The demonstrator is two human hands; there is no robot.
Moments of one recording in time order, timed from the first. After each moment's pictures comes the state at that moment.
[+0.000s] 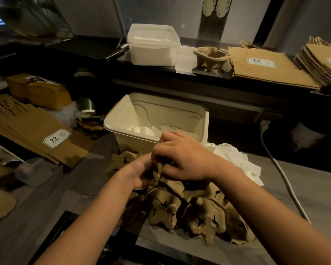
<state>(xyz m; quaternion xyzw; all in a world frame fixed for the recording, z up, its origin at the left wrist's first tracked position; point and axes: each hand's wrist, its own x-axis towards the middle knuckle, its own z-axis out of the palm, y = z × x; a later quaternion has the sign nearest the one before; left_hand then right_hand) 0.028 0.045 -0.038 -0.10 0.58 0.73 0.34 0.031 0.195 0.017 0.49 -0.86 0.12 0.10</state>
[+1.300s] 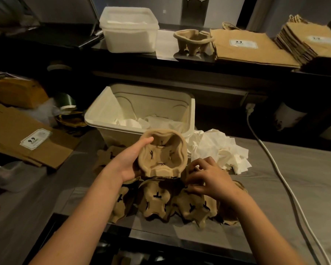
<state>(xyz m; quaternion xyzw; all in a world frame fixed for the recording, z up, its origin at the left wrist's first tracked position) 0.019 0.052 -0.047 -0.10 0.57 0.75 0.33 0.083 0.280 -0.082 0.18 -0.97 0.11 -0.06</state>
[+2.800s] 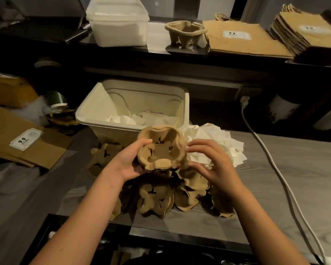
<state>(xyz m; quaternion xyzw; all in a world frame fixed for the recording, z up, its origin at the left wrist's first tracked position) 0.018 0.061 -0.059 -0.13 0.52 0.76 0.37 0.087 0.280 -0.069 0.21 -0.88 0.38 0.21</state>
